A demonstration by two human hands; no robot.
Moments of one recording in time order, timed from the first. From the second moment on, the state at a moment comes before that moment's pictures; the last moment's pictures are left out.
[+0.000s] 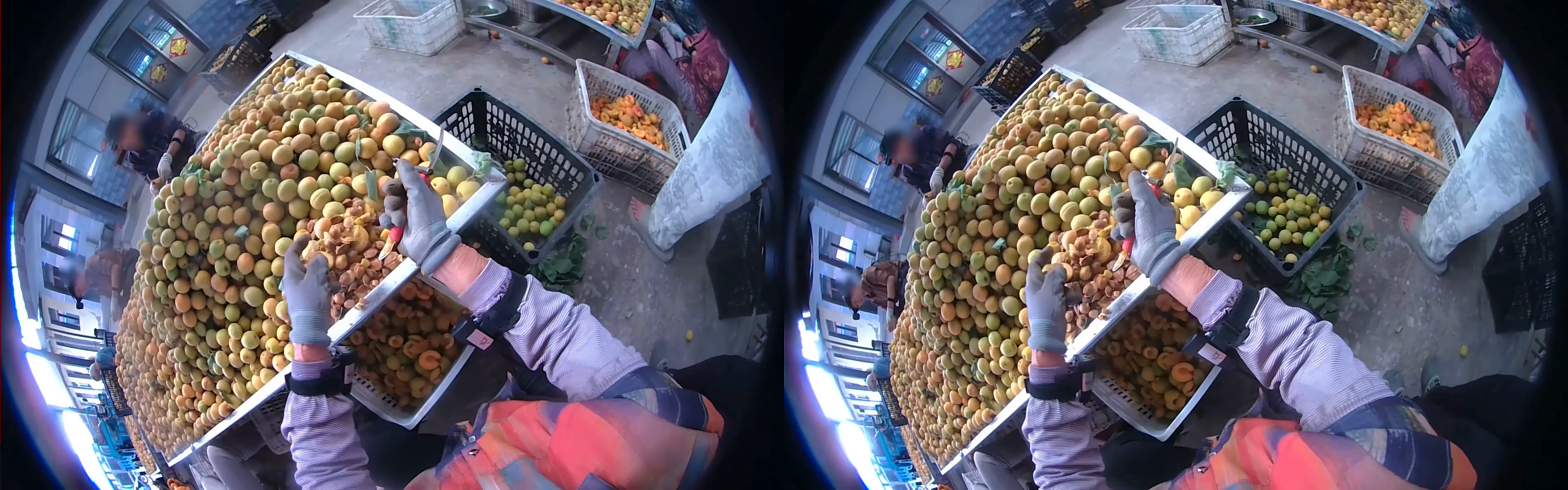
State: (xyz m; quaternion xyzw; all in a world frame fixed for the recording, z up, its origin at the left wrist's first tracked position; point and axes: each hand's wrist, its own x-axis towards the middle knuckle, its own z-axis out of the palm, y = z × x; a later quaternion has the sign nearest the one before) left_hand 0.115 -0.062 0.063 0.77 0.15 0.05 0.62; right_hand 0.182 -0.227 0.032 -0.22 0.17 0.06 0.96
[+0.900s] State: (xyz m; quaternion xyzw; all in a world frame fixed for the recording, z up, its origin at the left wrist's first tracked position) left_hand 0.118 -0.016 0.061 0.75 0.20 0.12 0.62; right_hand 0.169 -0.227 0.036 -0.23 0.18 0.13 0.95
